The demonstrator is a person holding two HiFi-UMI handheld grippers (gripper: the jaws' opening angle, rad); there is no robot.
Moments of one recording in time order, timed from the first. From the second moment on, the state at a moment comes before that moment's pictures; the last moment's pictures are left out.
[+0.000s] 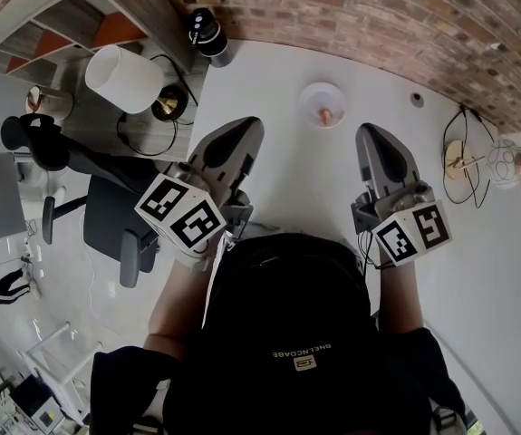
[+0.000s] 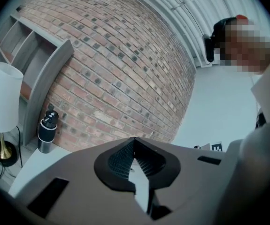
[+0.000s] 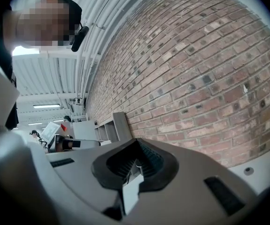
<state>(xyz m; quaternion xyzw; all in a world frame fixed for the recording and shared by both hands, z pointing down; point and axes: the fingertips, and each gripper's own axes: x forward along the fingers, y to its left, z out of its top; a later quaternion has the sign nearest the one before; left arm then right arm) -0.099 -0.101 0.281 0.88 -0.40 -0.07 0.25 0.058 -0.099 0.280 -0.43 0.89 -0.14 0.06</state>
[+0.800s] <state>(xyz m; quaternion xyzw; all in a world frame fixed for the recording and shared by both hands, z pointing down) -0.077 -0.101 0.294 0.89 -0.36 -0.06 0.28 0.076 -0.094 0.286 -0.46 0.88 -0.15 0.06</state>
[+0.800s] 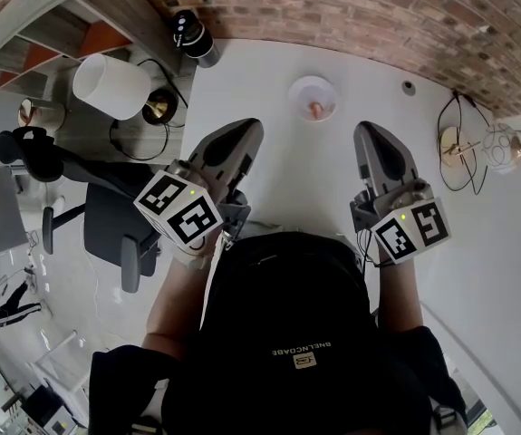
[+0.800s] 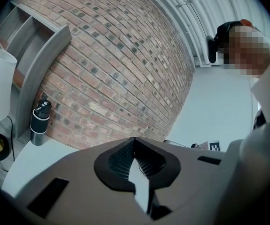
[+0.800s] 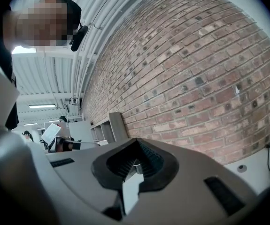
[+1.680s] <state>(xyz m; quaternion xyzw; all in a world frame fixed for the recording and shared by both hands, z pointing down) -0.064 -0.117 0.303 0.89 -0.35 -0.05 0.29 0.090 -0.108 0.288 -0.46 0.87 -0.15 0.05</state>
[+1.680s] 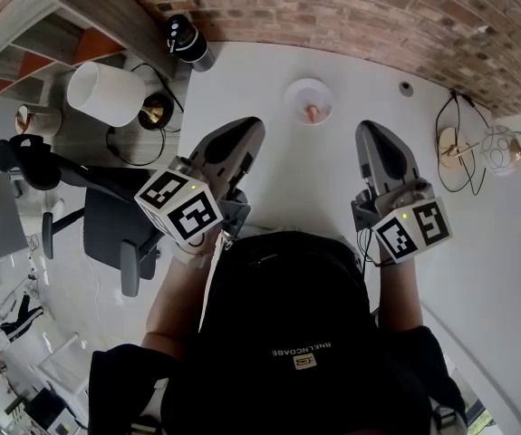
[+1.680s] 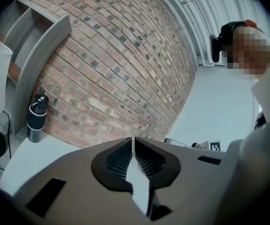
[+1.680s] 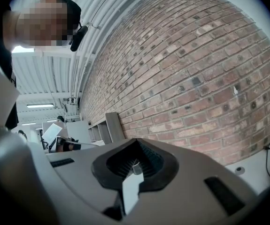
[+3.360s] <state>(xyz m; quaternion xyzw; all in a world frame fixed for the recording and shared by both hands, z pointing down) -0.061 -0.121 0.314 0.88 -0.36 -0.03 0.30 0.089 -0.107 0.283 -0.45 0.88 -0.12 0.04</state>
